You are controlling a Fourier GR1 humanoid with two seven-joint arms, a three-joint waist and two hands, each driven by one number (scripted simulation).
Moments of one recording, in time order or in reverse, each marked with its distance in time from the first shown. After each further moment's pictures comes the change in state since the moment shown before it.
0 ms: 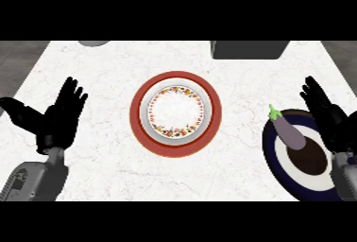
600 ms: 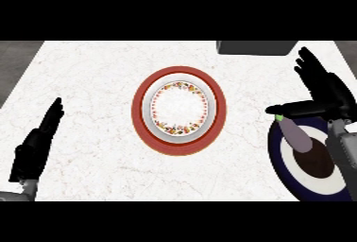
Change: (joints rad) left arm 0.191 0.219 -0.113 -0.012 -0.299 -0.089 -0.242; right arm -0.218 -0.007 -0.003 0.048 -0.013 0.002 0.167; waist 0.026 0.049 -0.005
